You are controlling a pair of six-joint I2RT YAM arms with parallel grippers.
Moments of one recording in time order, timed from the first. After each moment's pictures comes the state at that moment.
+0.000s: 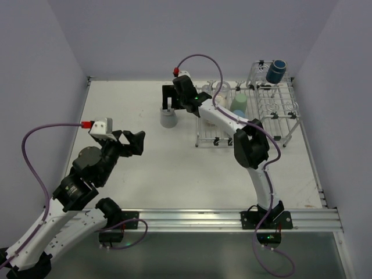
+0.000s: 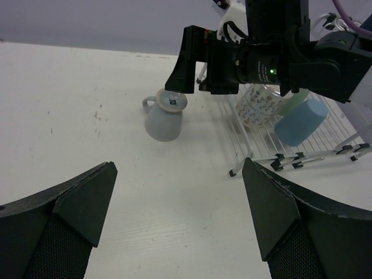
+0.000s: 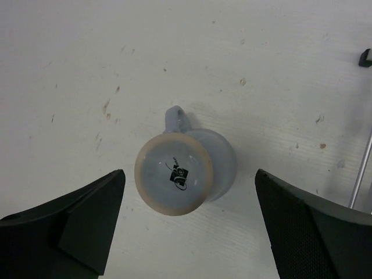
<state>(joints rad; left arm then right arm) -0.69 0.51 0.80 -0.39 -0.43 -0.33 0.67 2.24 2.00 -0.37 0.14 0.45</state>
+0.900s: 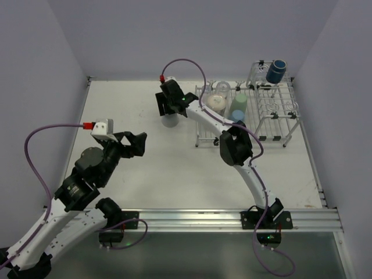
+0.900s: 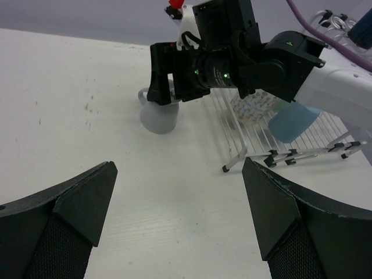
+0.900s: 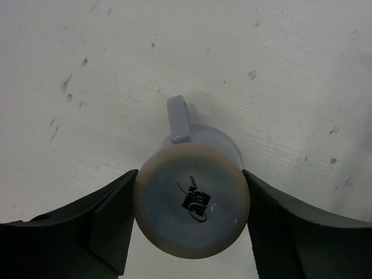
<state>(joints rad) -0.69 0.51 0.78 -0.38 -0.42 -0.37 0.72 2.49 2.33 -0.58 0.20 0.31</state>
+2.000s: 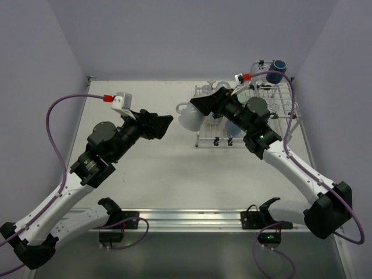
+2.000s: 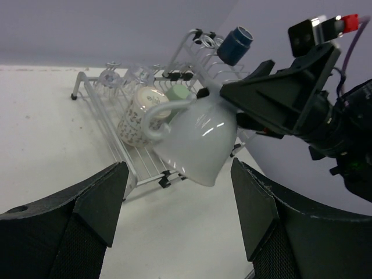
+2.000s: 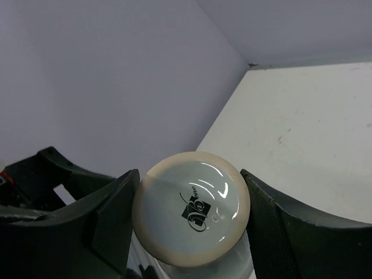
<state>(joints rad) -0.69 0.82 0.95 -0.12 -0.10 -0.53 0.54 1.24 1.05 0.29 -0.26 0.79</state>
